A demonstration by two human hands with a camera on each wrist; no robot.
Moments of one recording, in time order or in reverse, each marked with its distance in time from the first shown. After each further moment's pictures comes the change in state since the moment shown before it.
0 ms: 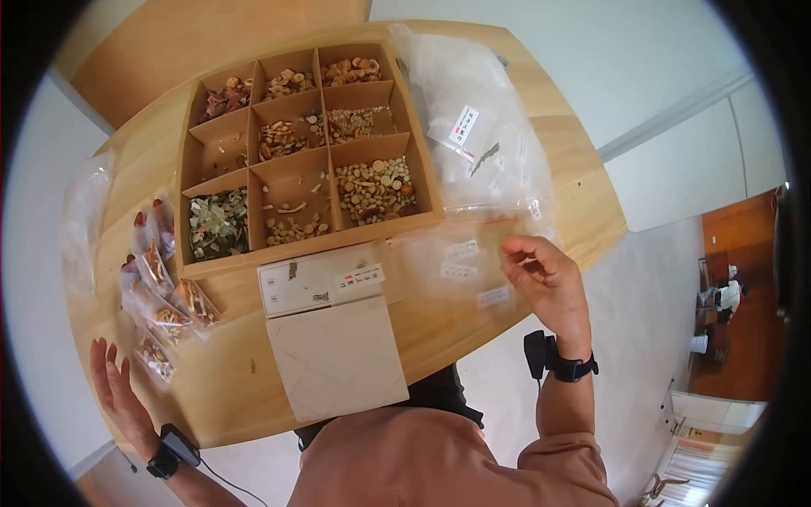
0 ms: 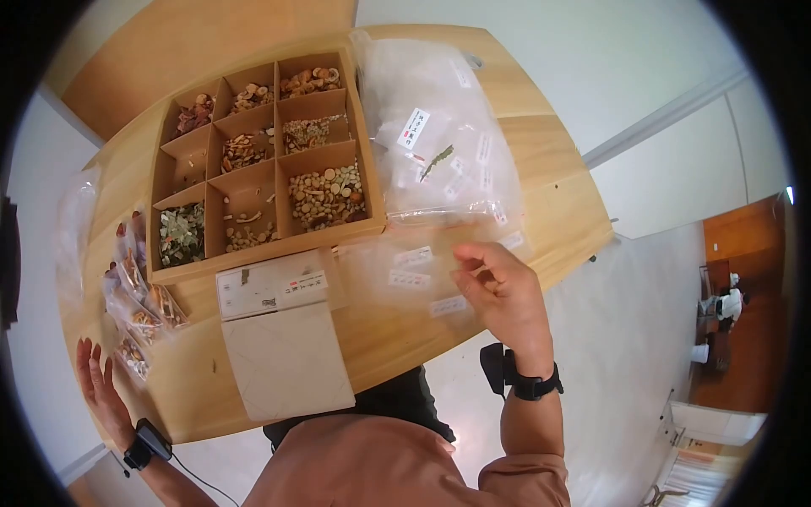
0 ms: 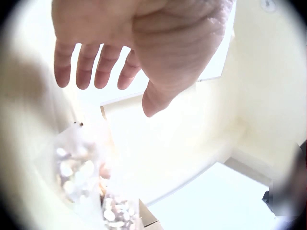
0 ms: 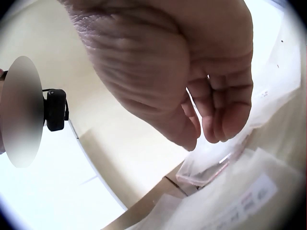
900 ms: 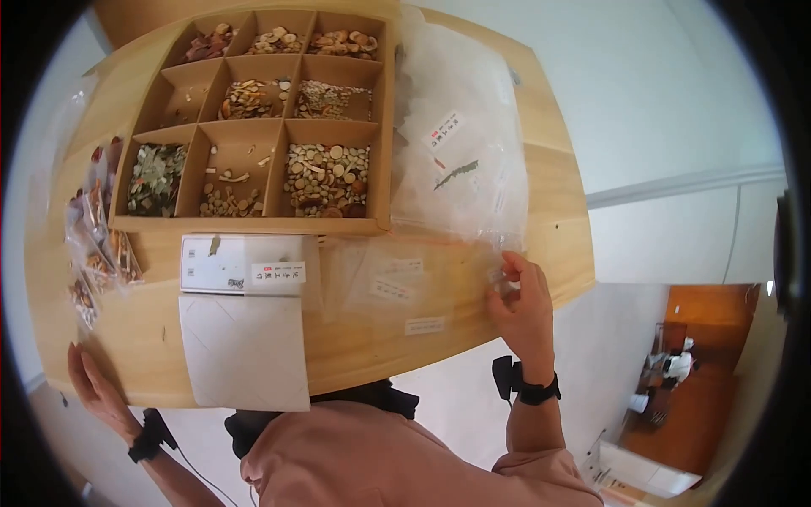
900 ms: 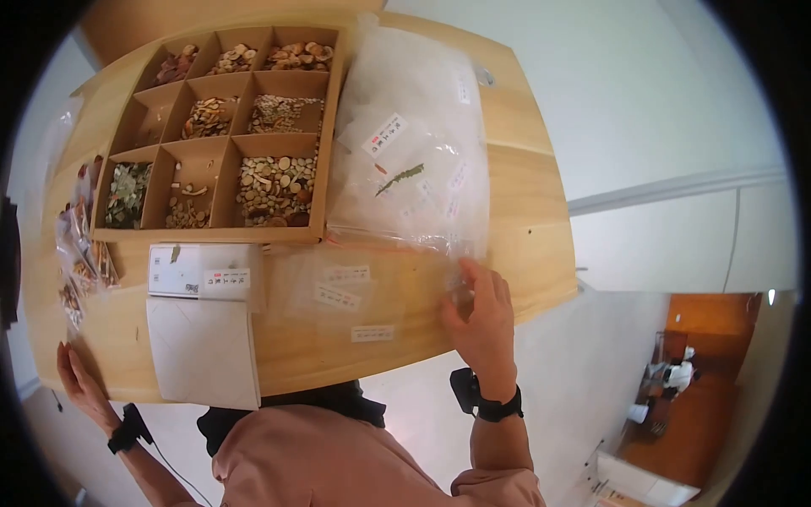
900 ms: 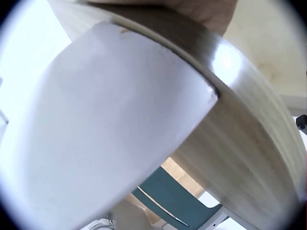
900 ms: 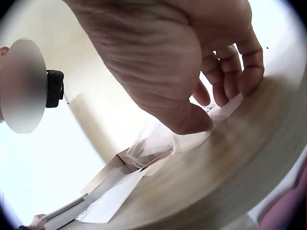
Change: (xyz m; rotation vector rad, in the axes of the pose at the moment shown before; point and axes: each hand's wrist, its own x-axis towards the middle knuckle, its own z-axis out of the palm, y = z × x) left_hand -0.112 -0.026 0.036 0.363 0.404 -0.059; right_hand 0.025 0.060 -0.053 -0.477 -0.002 -0.133
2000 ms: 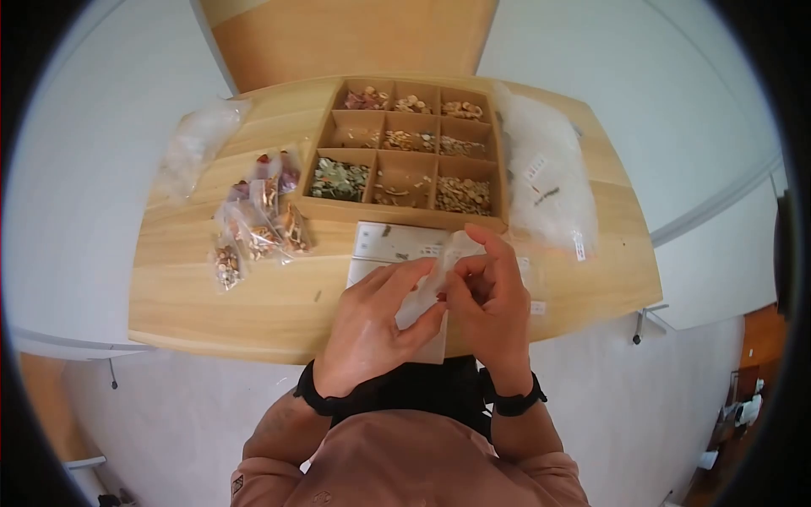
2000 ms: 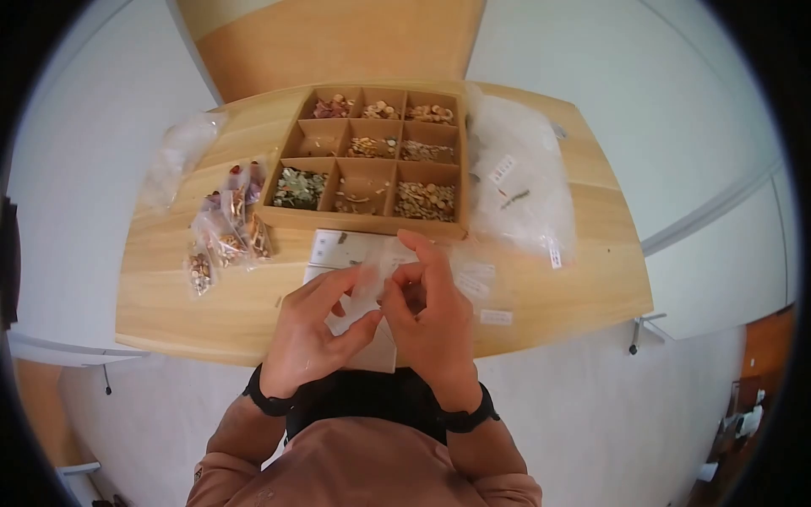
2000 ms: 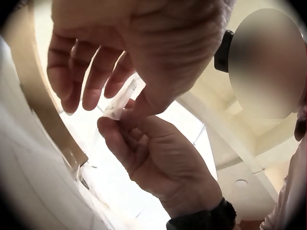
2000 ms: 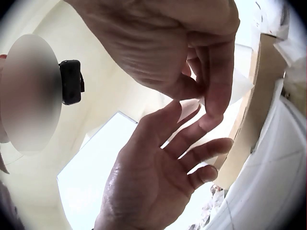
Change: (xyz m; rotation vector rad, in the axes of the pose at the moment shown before) left_hand -0.083 0.224 0.056 -0.515 -0.774 0.695; right_hand -0.039 -0.208 0.070 0.861 0.056 -0.152
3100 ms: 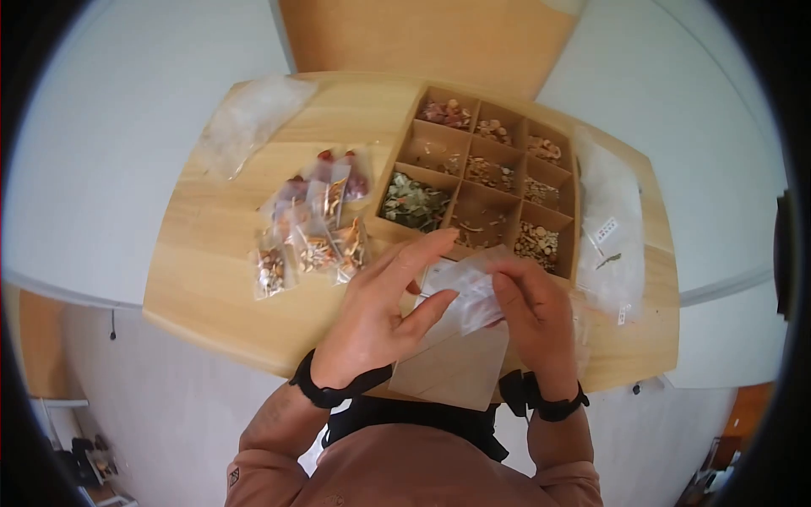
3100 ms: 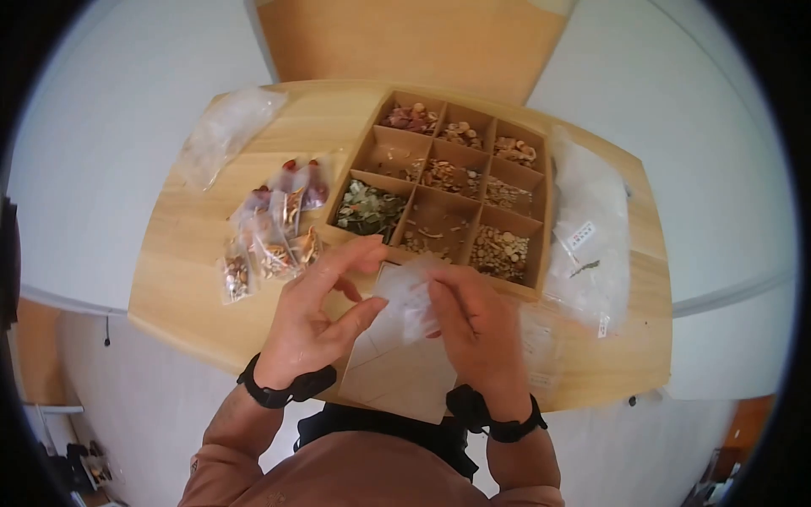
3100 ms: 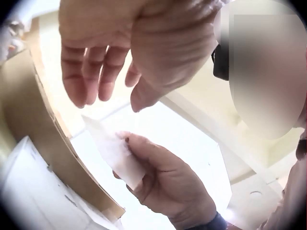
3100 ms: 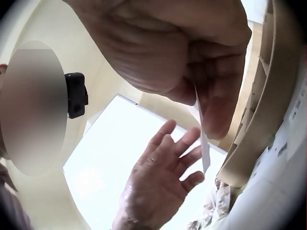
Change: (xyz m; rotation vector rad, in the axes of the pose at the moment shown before) left_hand 0.033 -0.042 -0.057 -0.115 0.115 -0.114; right_hand 0.065 -0.015 0.029 -0.019 -0.328 0.085
